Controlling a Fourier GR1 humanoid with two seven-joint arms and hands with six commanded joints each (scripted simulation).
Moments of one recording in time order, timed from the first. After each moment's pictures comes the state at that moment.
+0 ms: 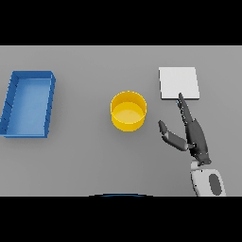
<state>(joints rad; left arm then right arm) -1.13 0.61 0.02 -0.44 -0.44 -0.03 0.29 0.06 -0.07 0.13 -1.68 0.21 0.00 -0.13</state>
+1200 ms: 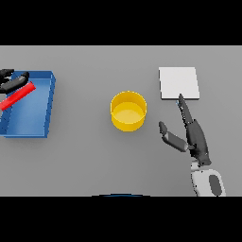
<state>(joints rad) -0.48 0.57 0.00 -1.15 -0.18 -0.18 0.54 0.07 -0.08 0.13 -1.67 0.22 -0.01 -0.14</state>
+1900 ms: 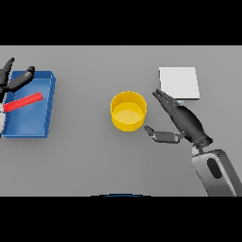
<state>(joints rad) -0.48 0.52 0.01 -1.20 -0.17 -0.11 0.46 -0.15 -0.31 0.29 -1.63 0.52 0.13 -0.05</state>
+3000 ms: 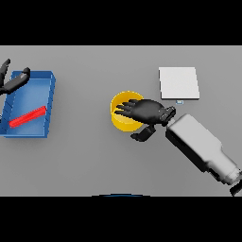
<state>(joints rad) -0.46 0.54 0.02 -1.20 -0.16 -0.14 0.44 -0.66 -0.35 0.68 -1.19 0.88 0.42 -0.22</state>
